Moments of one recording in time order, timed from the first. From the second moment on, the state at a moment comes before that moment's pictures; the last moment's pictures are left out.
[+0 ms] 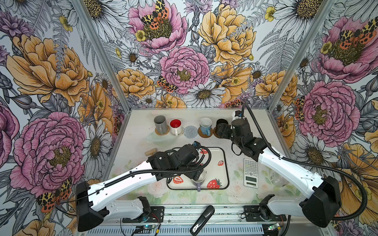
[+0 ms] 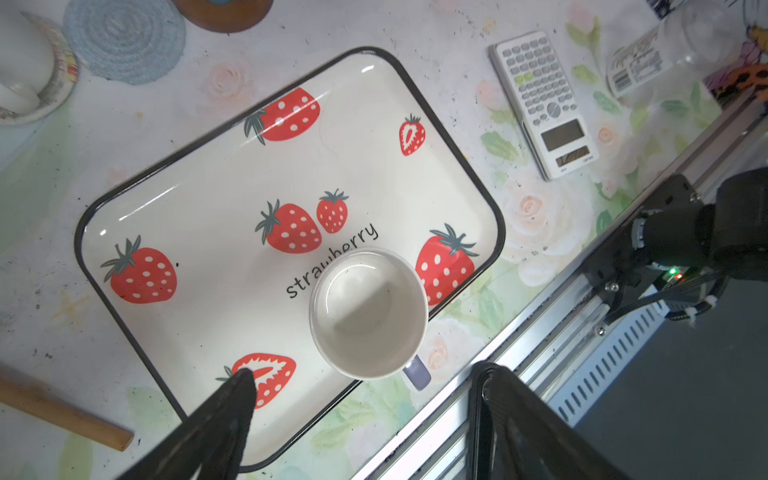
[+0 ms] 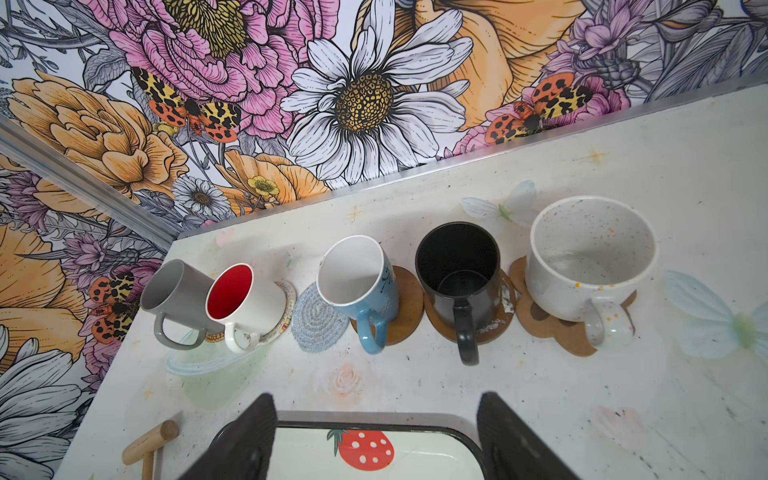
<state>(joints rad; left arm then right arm) -1.08 1.19 1.12 -0.91 -0.11 -0.45 0.57 1.29 1.07 -0.29 0.27 0.57</state>
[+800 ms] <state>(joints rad) -1.28 1.38 1.01 -0.97 -0.13 -0.72 0.57 1.29 1.06 -0.25 0.27 0.57</state>
